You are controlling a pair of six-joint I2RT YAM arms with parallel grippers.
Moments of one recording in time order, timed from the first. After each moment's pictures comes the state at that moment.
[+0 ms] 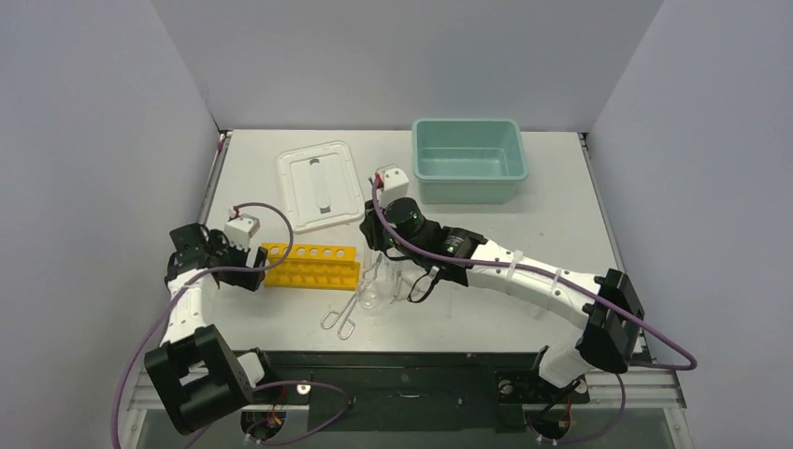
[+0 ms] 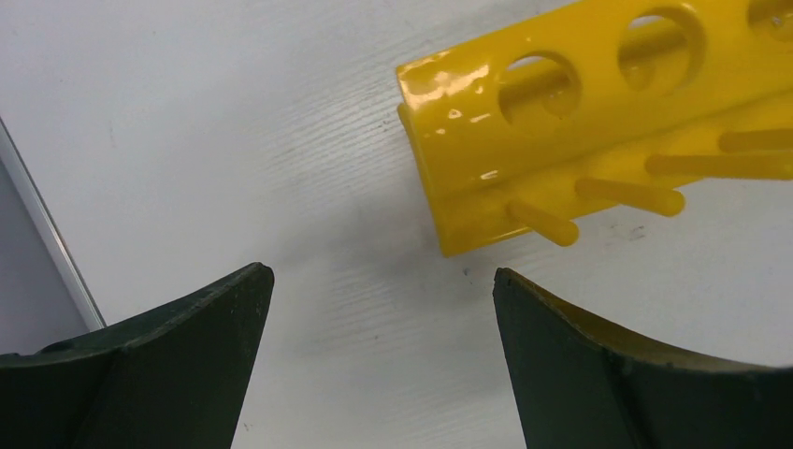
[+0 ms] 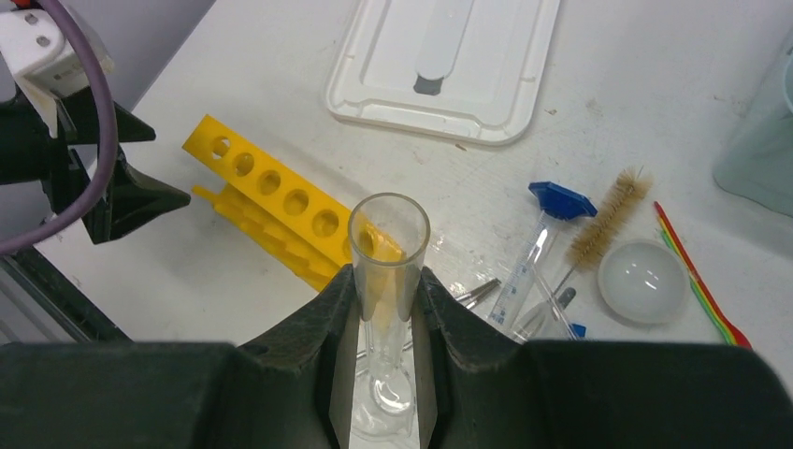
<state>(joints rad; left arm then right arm) 0.44 1.18 0.67 -0.47 0.44 0.68 1.02 1.50 1.24 -0.17 0.31 0.38</state>
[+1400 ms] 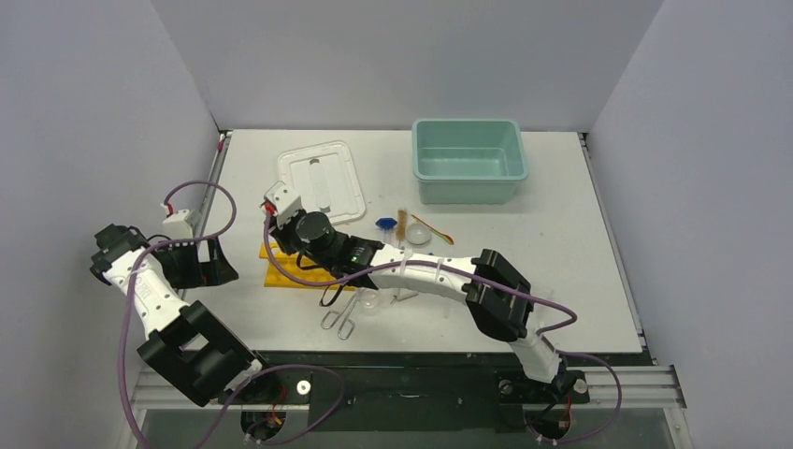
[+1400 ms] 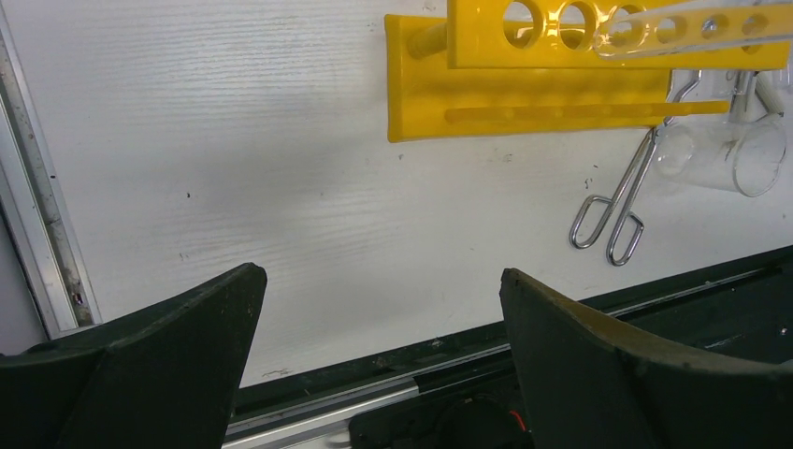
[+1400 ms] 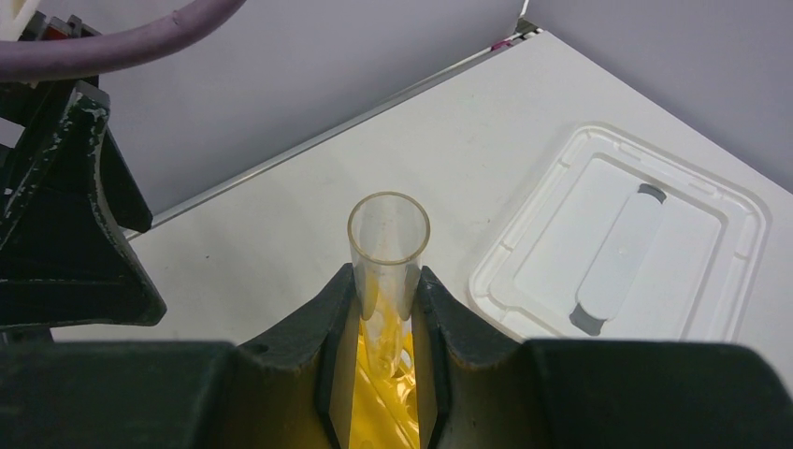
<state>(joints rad) 0.81 1.29 1.08 -1.17 0.65 0.72 1.18 2.10 1.74 0.24 0.25 0.01</state>
